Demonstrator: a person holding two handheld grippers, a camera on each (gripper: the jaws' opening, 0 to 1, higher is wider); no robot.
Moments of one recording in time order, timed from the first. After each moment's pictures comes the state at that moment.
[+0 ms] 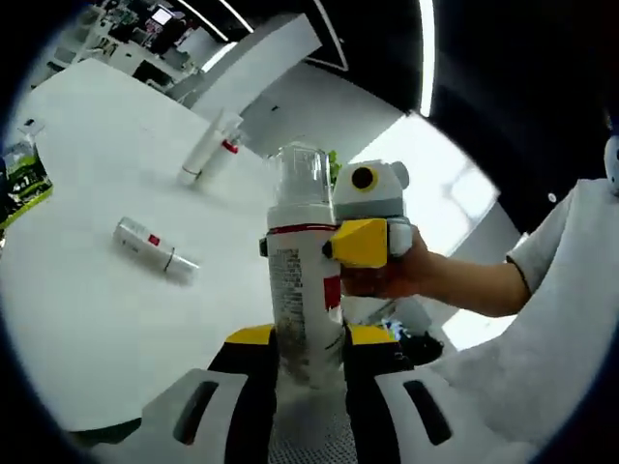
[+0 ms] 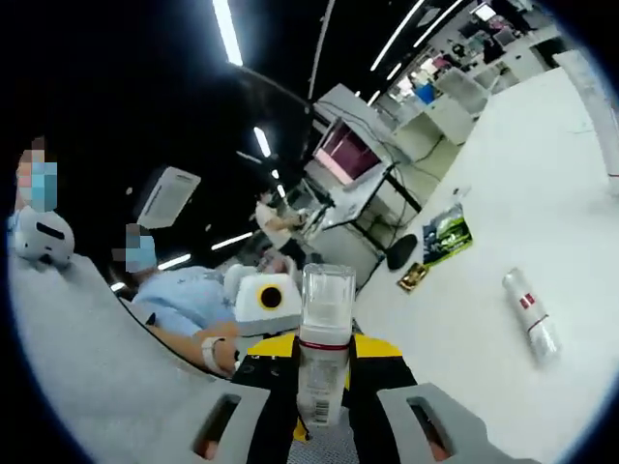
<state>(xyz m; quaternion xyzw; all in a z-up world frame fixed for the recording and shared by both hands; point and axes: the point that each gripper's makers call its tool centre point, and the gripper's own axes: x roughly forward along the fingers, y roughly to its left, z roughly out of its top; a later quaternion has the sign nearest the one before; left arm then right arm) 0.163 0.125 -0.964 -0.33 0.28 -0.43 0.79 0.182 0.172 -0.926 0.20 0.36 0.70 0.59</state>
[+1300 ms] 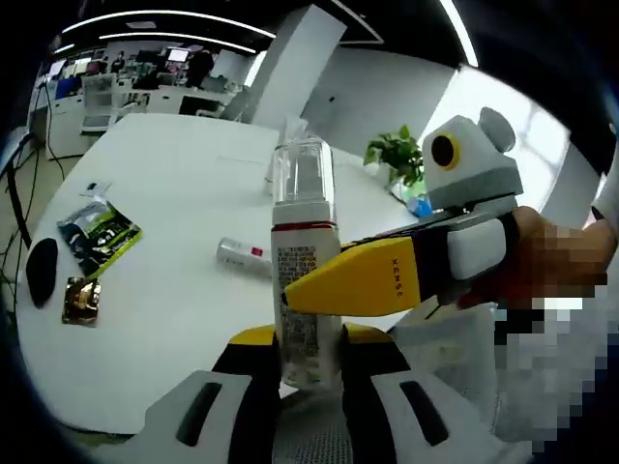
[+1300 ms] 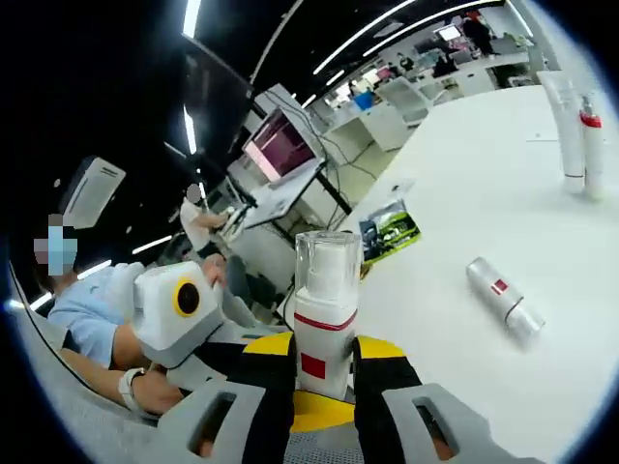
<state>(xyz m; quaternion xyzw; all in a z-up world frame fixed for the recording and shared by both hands) 0.188 0.190 -1.008 -0.11 0.33 -0.24 0.91 0.193 0.217 -0.976 0.13 0.41 0.52 0.74</state>
